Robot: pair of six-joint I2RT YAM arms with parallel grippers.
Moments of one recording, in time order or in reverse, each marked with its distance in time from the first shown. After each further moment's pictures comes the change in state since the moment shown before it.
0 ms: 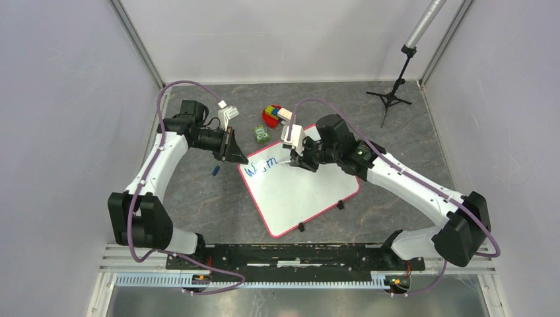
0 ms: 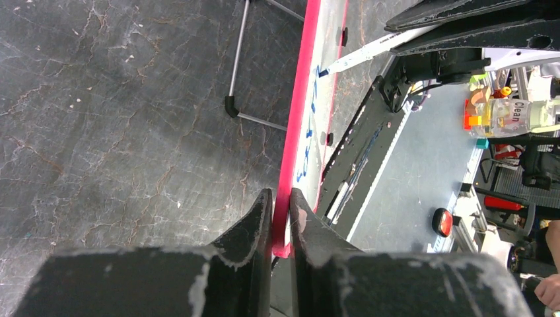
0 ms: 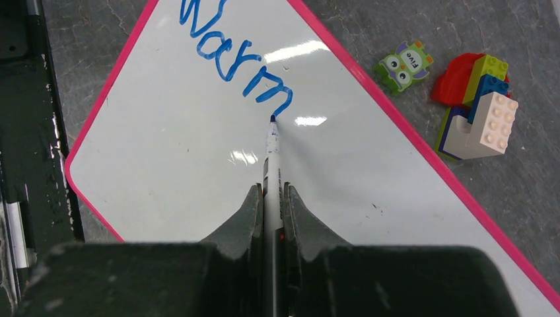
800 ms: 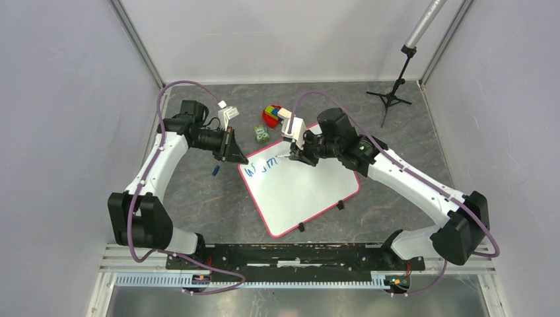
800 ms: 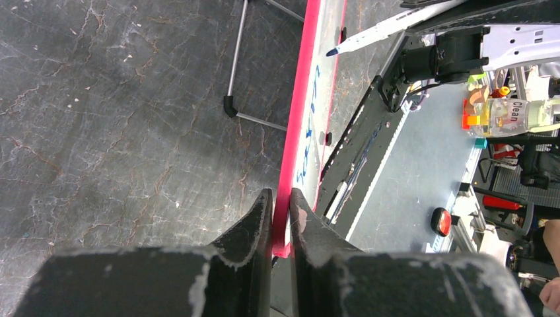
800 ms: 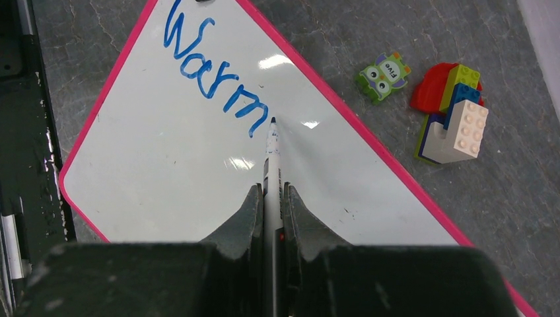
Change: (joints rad) left arm 0.000 0.000 0.000 -0.003 0.003 0.000; right arm -0.016 0.003 0.056 -0.020 -0.013 0.006
